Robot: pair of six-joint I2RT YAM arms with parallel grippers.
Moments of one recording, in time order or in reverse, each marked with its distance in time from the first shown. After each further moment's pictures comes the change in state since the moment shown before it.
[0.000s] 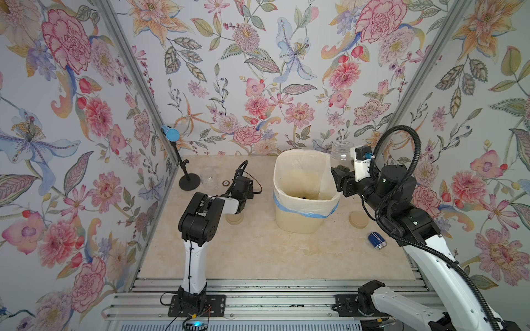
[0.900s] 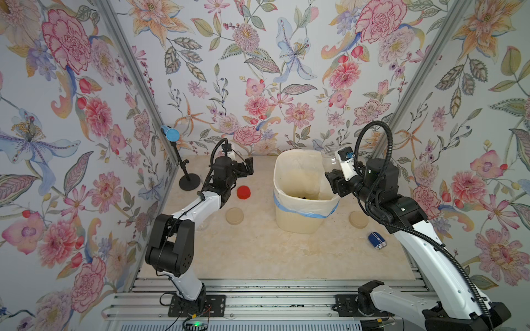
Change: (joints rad) left arm 0.077 -0.432 0.013 0.022 0.337 -0.008; right arm 0.001 0.141 0.066 -0.111 -0.010 -0.194
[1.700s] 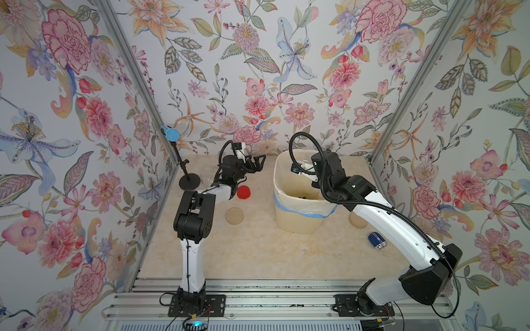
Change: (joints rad) left arm 0.035 0.446 0.203 0.353 0.360 -0.198; right arm 0.246 0.328 0.201 -0.095 0.655 -0.796
